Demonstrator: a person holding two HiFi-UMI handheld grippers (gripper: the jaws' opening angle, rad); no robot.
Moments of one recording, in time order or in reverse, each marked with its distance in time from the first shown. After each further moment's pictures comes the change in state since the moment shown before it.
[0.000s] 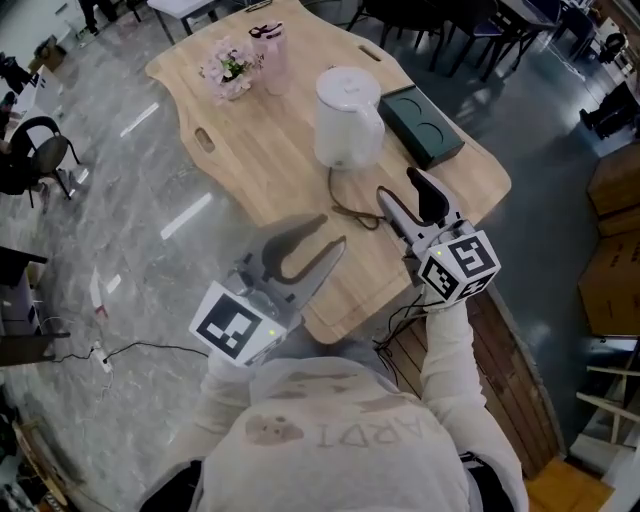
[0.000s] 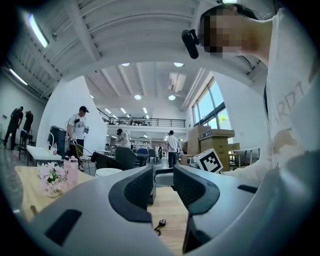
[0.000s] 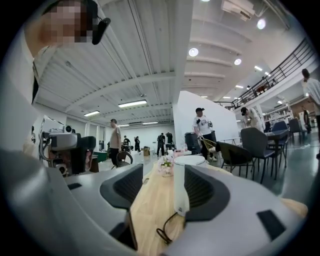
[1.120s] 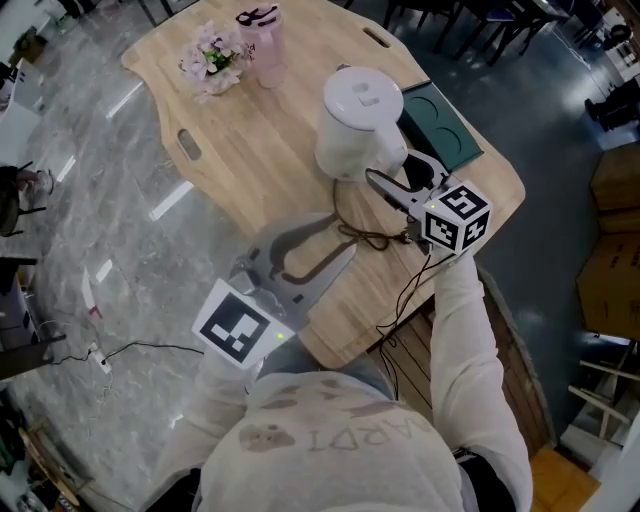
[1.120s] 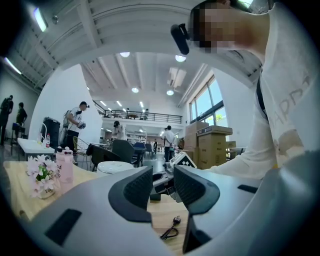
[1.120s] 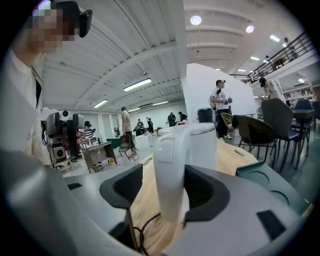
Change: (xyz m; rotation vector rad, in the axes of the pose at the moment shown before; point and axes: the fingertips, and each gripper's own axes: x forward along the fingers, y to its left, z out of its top) left arm 0.051 0.091 -0.043 -0.062 0.090 -0.074; right arm 0.138 -0.072 -0.082 0.045 0.260 0.193
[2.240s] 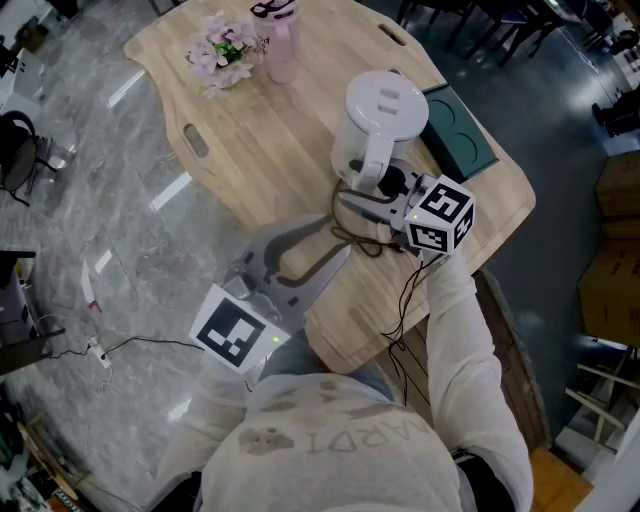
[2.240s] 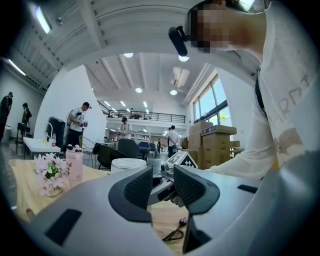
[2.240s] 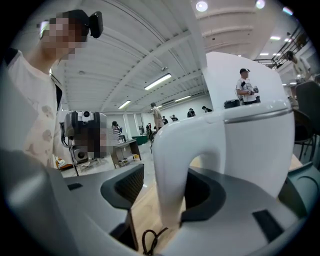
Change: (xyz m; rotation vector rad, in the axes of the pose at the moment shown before) left arm -0.020 0.038 -0.017 -0.006 0.011 0.040; right arm 0.066 0.068 -0.003 -0.041 0.041 0.307
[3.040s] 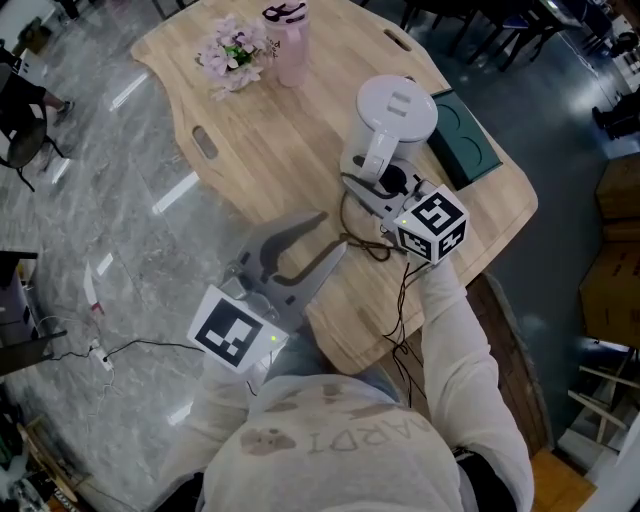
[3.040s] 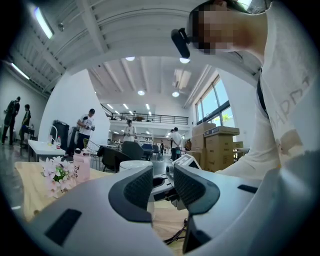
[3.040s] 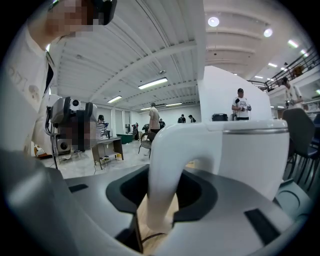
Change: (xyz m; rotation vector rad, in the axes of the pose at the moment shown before) left arm -0.023 0.012 0.007 -0.005 -0.022 0.041; right arm 0.012 -0.008 0.014 -0.113 -0.037 -0.208
